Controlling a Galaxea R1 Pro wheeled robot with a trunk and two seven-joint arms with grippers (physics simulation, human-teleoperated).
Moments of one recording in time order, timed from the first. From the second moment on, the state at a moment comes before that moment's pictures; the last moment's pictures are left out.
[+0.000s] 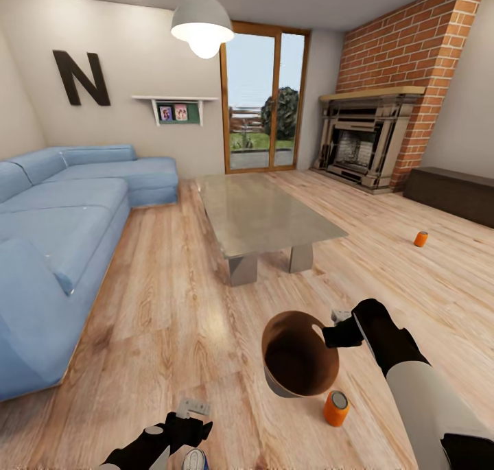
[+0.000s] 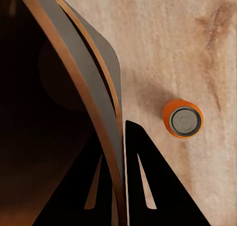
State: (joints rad) left arm -0.54 -0.04 -0.25 -0.20 0.08 -0.01 -0.15; right arm -0.79 -0.09 -0.08 -0.75 0.39 1.04 0.61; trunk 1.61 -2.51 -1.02
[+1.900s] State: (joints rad) left arm -0.54 -0.04 -0.25 -0.20 0.08 -0.01 -0.15; right arm -0.79 -0.09 -0.05 -0.75 0.39 1.04 0.61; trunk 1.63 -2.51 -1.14
